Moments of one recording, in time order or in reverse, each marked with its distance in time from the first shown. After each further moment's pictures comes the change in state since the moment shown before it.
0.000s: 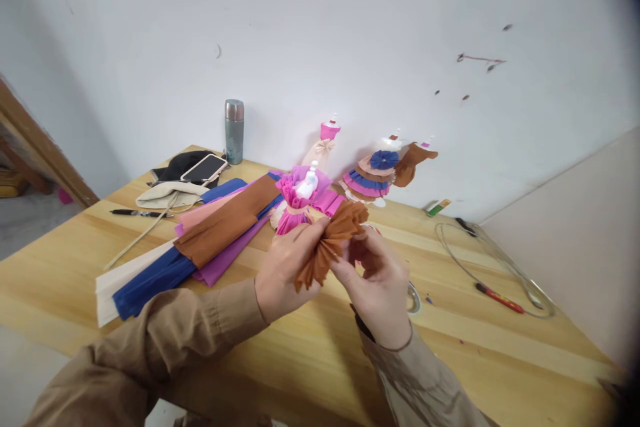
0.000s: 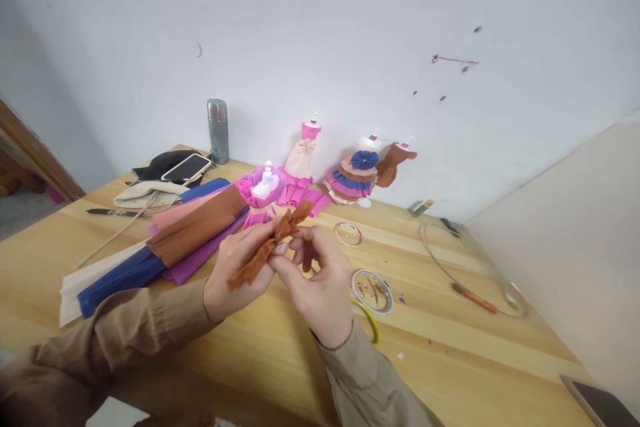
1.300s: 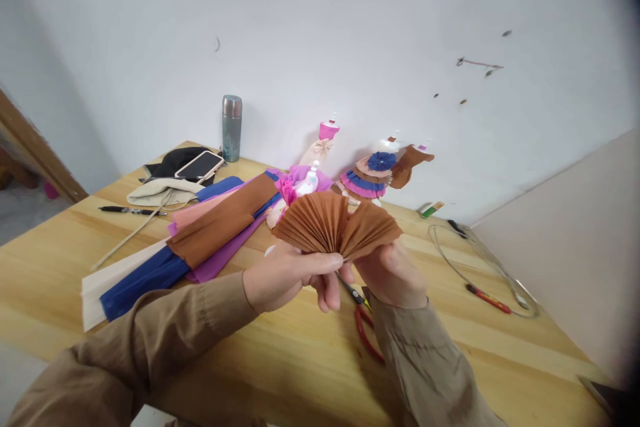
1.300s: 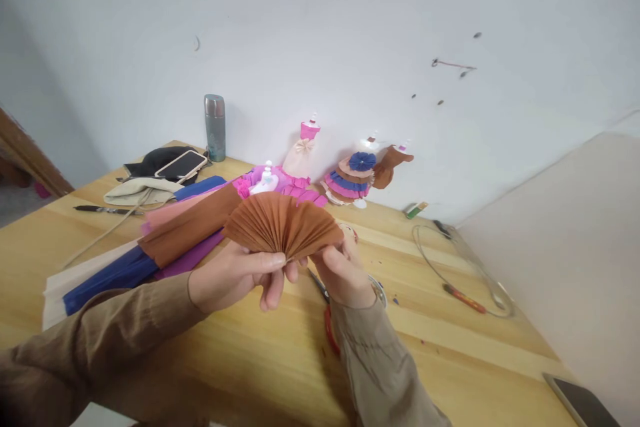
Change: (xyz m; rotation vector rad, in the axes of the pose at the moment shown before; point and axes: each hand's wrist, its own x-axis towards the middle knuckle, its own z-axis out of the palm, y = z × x) left_hand 0.019 0.012 -0.008 -1.249 -0.455 -0.833; right_hand 0.028 0.032 -0.025 0.745 -0.336 0.221
